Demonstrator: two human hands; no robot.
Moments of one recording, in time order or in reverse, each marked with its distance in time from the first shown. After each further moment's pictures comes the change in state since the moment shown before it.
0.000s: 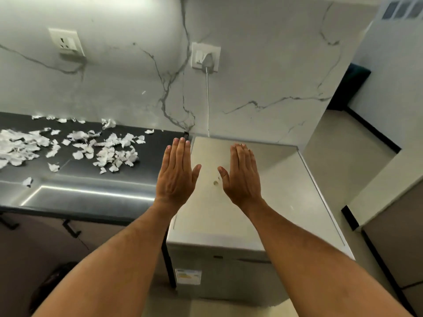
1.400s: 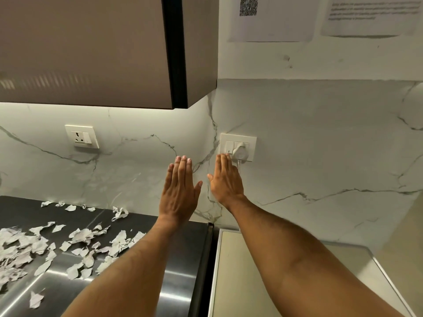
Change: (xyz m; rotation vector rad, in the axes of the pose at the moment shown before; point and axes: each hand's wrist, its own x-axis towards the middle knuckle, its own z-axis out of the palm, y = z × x) left_hand 0.316 -0.161 0.107 0.132 0.122 -0.018; right_hand 0.413 -0.034 0.178 -0.020 -0.093 -0.032
